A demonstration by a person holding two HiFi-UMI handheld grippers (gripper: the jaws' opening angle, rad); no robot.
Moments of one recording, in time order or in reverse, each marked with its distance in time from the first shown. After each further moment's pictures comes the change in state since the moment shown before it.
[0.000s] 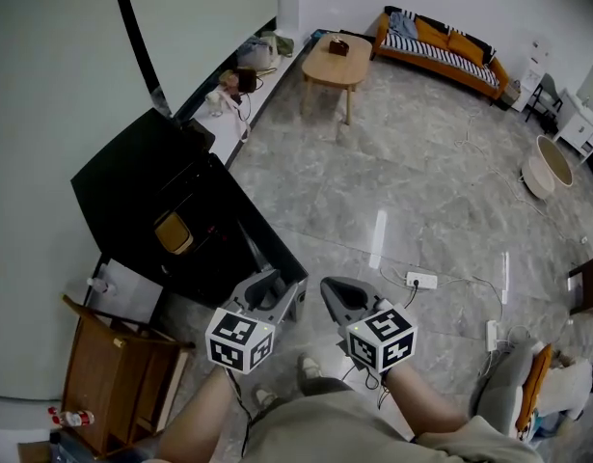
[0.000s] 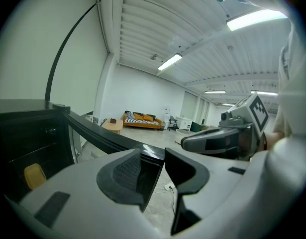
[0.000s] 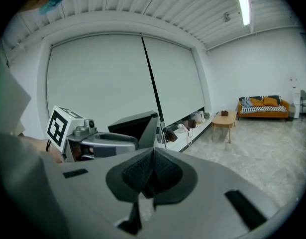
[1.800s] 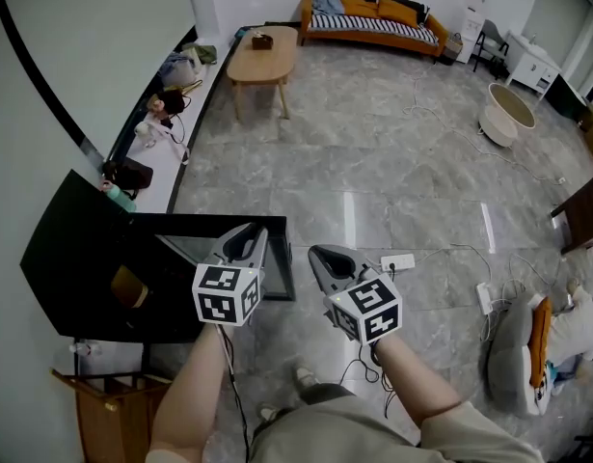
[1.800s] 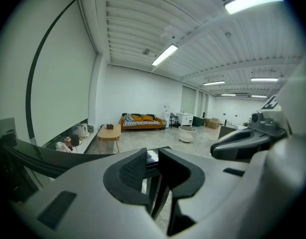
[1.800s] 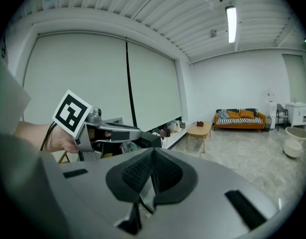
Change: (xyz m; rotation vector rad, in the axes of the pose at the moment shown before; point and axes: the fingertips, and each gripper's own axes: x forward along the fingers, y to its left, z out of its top) left arm 0.206 0.023 0.088 0.116 0.018 0.012; right arm -0.004 -0.186 0.040 -0.014 -0.073 -0.252
